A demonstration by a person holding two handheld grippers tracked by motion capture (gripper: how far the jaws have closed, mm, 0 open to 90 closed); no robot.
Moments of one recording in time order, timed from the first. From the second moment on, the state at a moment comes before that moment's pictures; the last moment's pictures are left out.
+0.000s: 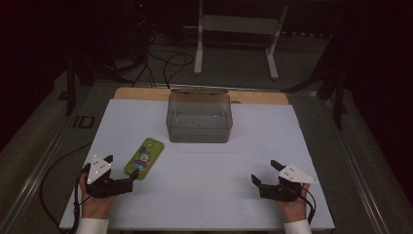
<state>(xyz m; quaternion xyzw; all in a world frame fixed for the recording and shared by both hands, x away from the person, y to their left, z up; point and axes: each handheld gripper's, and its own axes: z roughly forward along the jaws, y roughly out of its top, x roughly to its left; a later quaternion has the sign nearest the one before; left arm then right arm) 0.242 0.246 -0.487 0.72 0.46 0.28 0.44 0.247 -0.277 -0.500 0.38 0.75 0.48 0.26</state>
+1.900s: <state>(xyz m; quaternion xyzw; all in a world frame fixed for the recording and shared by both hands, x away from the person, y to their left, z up) 0.300 0.216 -0.498 0.80 0.49 0.21 0.27 0.248 -0.278 -0.500 0.40 0.74 0.48 0.25</state>
